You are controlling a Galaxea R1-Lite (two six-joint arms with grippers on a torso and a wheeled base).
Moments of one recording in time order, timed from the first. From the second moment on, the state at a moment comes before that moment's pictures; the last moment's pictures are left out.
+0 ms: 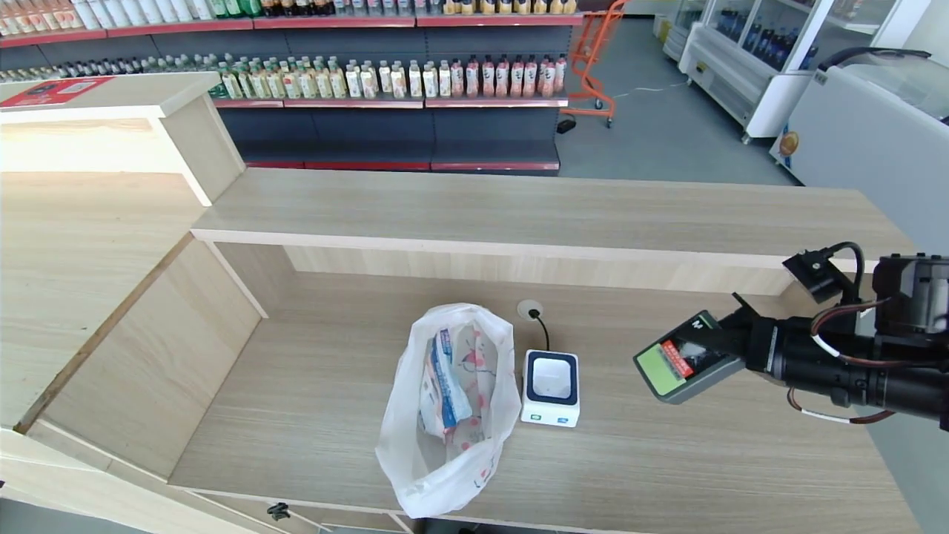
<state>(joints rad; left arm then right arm) 0.00 0.00 0.00 0.00 0.00 0.01 0.07 1.58 -0.58 -0.61 0.56 0.36</state>
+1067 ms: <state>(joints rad) 0.00 0.00 0.00 0.00 0.00 0.01 0.29 2.10 -0.86 -0.73 0.43 0.09</state>
